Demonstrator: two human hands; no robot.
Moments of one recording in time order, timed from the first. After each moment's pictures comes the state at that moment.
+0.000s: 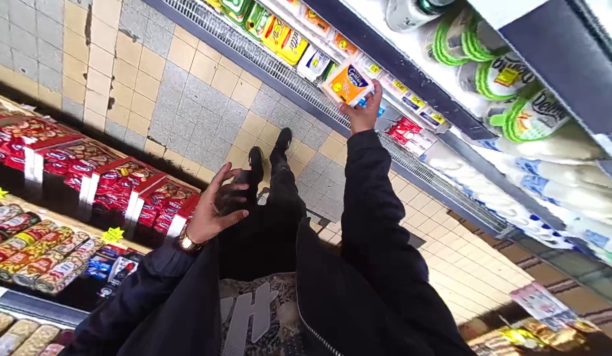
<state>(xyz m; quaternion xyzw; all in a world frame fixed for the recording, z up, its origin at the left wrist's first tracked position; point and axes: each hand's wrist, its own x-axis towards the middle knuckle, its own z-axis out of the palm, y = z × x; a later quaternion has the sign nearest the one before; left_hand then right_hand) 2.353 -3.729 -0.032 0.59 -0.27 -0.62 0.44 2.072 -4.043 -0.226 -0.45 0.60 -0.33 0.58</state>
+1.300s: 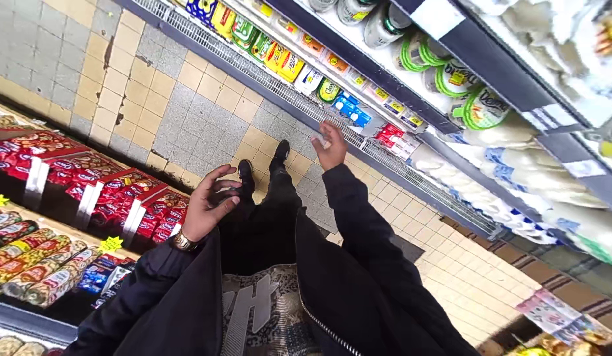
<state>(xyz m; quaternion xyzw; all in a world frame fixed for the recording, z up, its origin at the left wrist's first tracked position) 2.374 -3.688 0.019 0.59 -0.30 -0.55 0.51 2.103 -3.913 -0.124 -0.68 0.55 -0.22 0.45</state>
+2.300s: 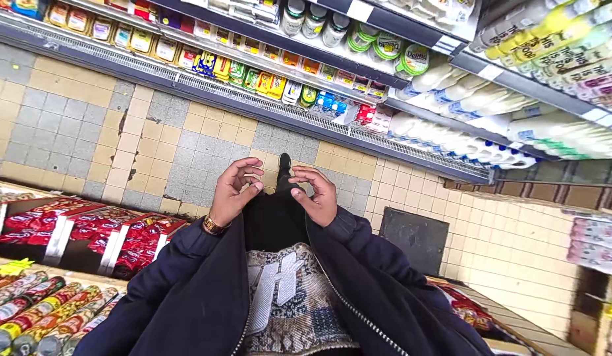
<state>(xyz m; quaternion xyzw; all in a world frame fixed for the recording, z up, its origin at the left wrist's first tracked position) 2.432 -3.562 0.085 0.40 -0.46 -0.54 0.58 2.189 -3.598 0.083 -0.66 0.34 -0.45 0.50</state>
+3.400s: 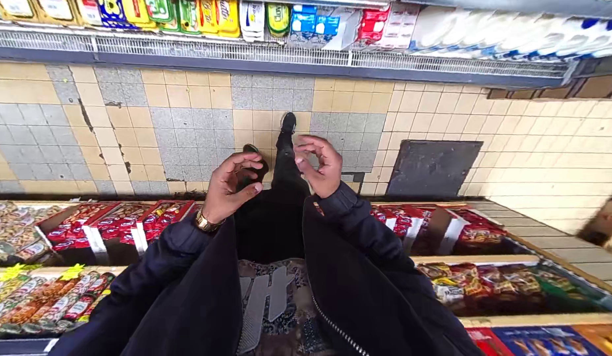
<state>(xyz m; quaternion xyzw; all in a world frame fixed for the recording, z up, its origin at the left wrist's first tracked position) 2.327 -3.676 0.004 0.42 -0.45 -0.67 0.41 2.075 -3.684 -0.031 -0.52 0.53 -0.47 0.48</state>
